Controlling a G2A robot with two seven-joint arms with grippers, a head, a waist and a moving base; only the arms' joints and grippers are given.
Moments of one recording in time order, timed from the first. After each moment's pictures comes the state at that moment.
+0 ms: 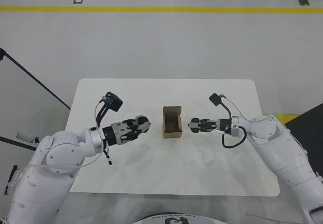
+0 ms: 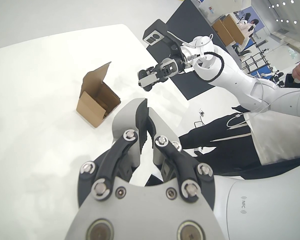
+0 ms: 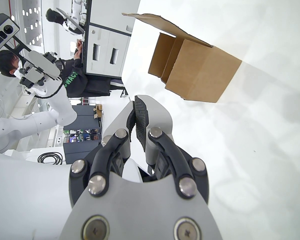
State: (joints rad) left arm 1.55 -0.98 -1.41 -2.08 0.23 -0.24 -0.82; right arm -1.16 -0.95 1.06 -1.42 0.19 -0.30 1.01
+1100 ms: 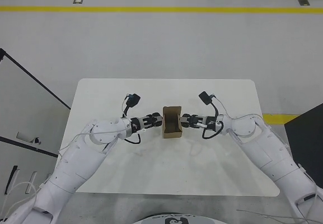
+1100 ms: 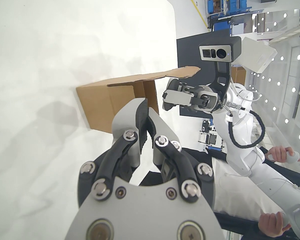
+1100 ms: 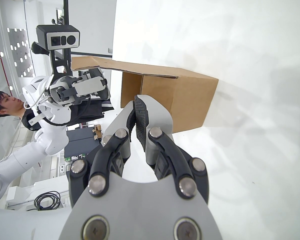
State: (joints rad) left arm 1.17 -1.08 -0.99 -1.52 0.02 0.03 -0.69; right arm -1.06 -1.03 0.90 -1.31 0.14 -0.16 0.82
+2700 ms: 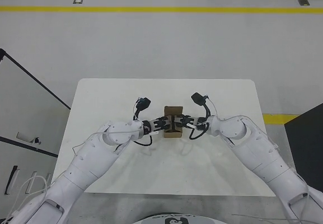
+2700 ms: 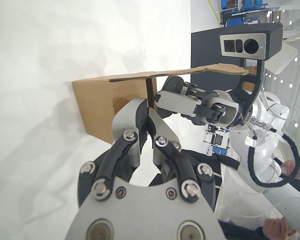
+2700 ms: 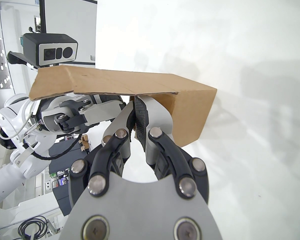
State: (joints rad) left arm 1.10 -1.16 -0.86 -1.42 0.07 0.09 -0.63; right arm -1.06 -1.08 0.86 -1.35 -0.01 -0.01 0.71
